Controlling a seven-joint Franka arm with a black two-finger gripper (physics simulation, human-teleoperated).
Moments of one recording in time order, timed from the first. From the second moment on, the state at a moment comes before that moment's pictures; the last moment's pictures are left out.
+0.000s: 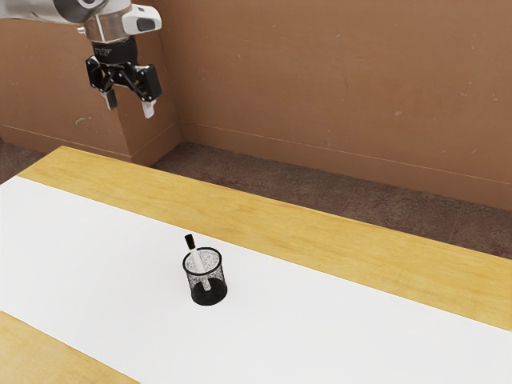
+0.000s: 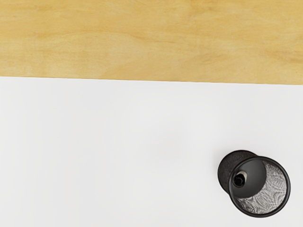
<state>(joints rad) -0.16 0.14 0.27 -1.36 0.03 1.53 0.07</state>
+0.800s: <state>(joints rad) -0.07 0.19 0.32 -1.96 -0.14 2.18 0.11</state>
